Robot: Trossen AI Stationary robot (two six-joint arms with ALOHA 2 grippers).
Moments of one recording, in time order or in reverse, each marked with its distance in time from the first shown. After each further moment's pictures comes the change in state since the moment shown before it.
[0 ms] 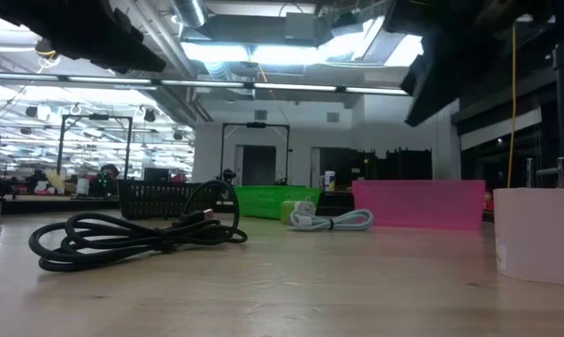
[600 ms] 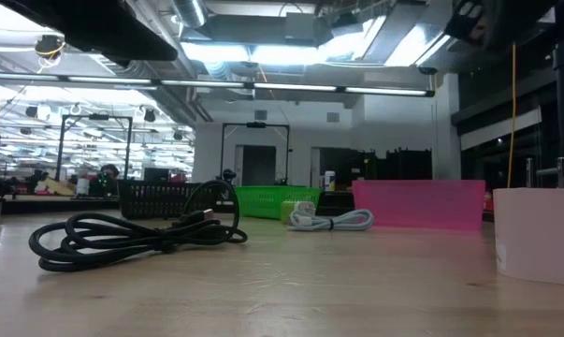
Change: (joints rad) left arm 0.000 0.000 0.000 0.070 -0.101 0.002; right arm 0.239 0.120 0.291 -0.313 0.048 0.280
